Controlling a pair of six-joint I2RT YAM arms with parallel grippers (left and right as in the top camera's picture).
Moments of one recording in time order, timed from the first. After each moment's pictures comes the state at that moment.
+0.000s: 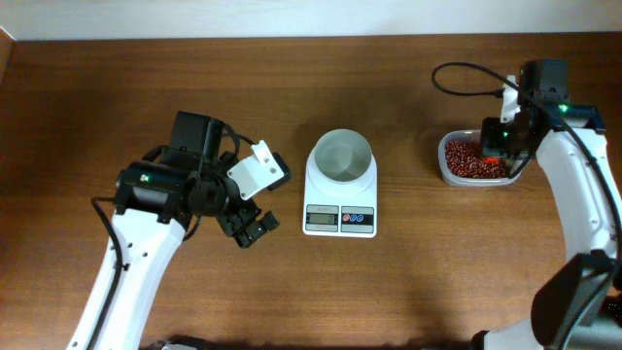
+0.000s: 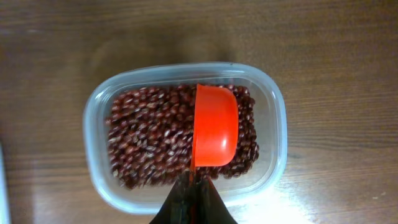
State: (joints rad) left arm -0.21 1.31 1.29 -1.20 0.37 0.72; right arm -0.12 1.71 1.43 -0.91 0.05 -0.03
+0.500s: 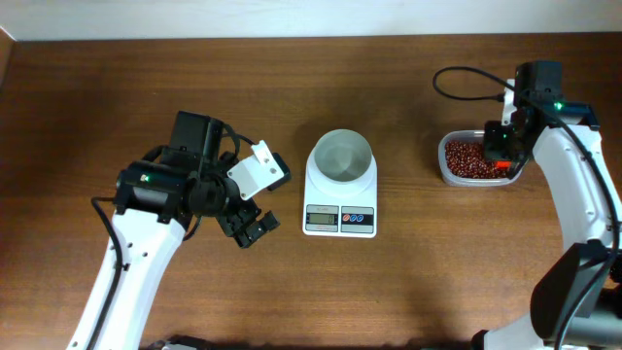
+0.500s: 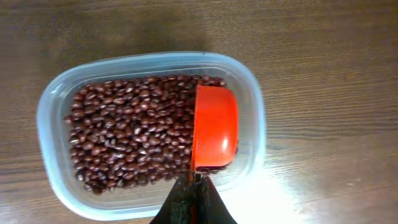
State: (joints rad) left arm -0.21 1.31 1.29 -1.20 0.37 0.72; right arm -0.12 1.73 1.43 -0.93 0.12 -0.03
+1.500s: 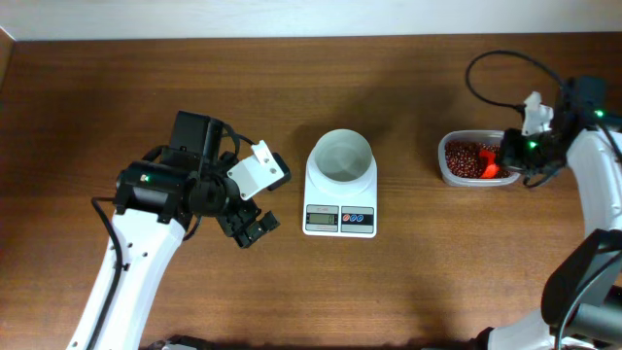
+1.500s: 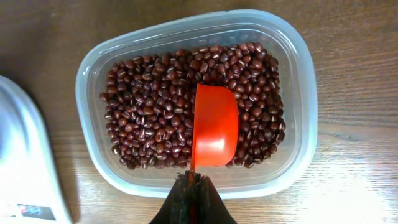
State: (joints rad) left arm -0.21 1.31 1.29 -1.20 0.37 0.72; right arm -0.32 1.76 1.41 -0.97 -0.30 -0.07
